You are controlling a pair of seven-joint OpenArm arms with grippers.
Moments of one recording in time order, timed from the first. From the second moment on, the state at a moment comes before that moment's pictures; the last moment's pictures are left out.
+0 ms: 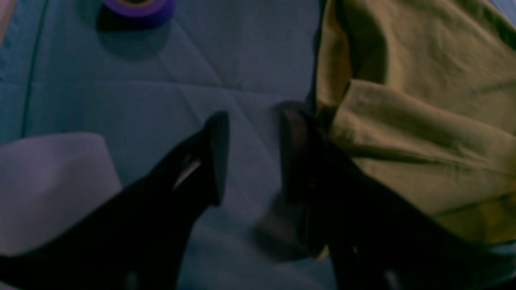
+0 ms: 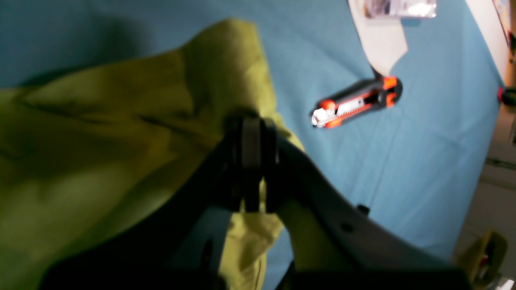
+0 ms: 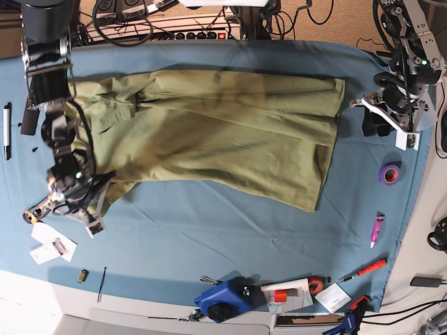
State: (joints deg) left arm 18.7 -10.2 -27.2 111.4 -30.7 -19.9 53.9; right arm 20.4 33.4 -16.0 87.6 2.4 11.7 -65.5
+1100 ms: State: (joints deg) left arm 18.6 -10.2 -27.2 111.4 -30.7 -19.9 53.9; right arm -1.0 33.8 -1.8 106.4 -1.9 11.5 -72.6
